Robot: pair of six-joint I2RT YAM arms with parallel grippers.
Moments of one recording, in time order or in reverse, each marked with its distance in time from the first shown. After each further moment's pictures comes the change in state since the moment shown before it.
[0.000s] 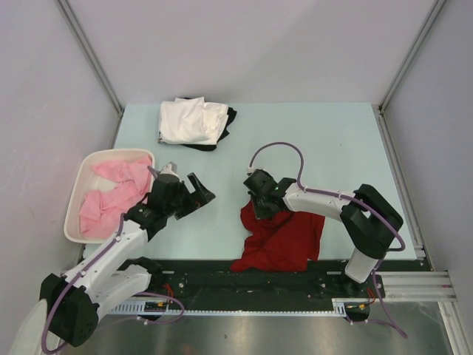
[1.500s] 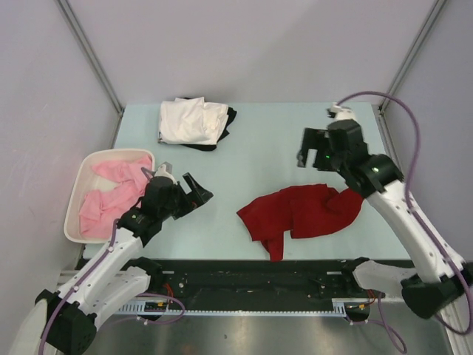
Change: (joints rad) left arm 0.016 -0.111 -0.007 -0.033 0.016 0.001; right arm -0.432 -0.610 0.269 -0.381 0.180 -0.123
